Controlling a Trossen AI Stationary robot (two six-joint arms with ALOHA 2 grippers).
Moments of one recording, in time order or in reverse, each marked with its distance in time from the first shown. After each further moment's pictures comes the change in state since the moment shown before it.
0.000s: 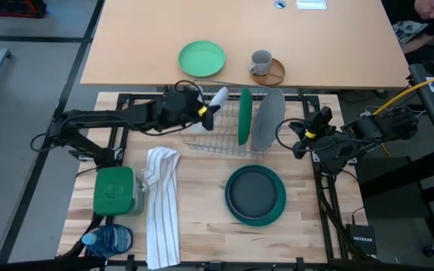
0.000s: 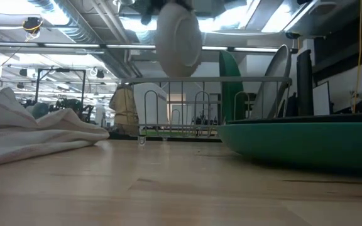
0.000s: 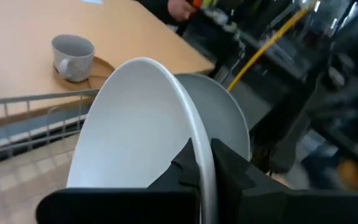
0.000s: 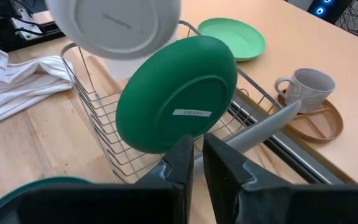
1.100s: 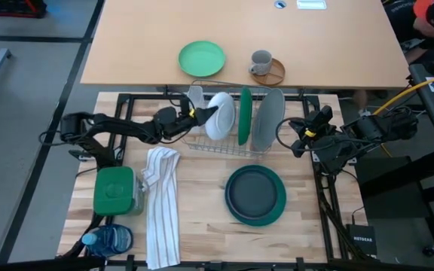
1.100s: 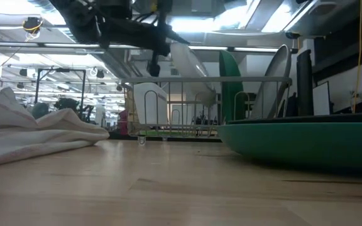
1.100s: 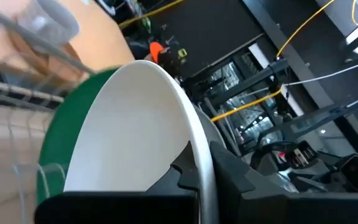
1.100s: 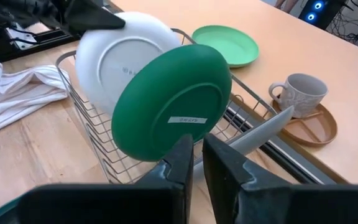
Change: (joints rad) left arm 0.100 0.131 -0.525 1.007 0.085 -0.392; right arm 0.000 0.000 -0.001 0.013 0.035 0.004
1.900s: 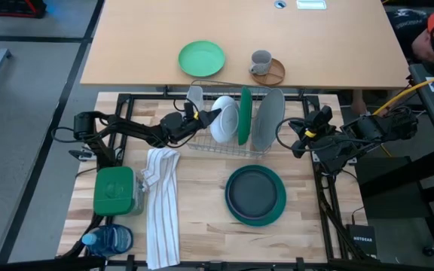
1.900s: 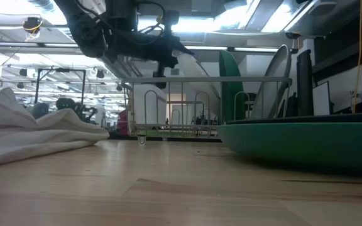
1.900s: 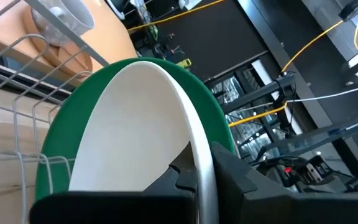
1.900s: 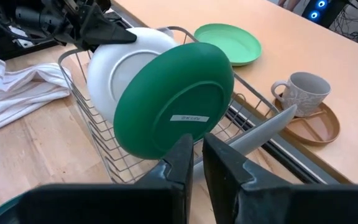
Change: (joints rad) left arm -0.015 0.131 0.003 0.139 -0.077 -0.074; right arm 0.000 0.000 0.000 0.000 -0.011 0.000
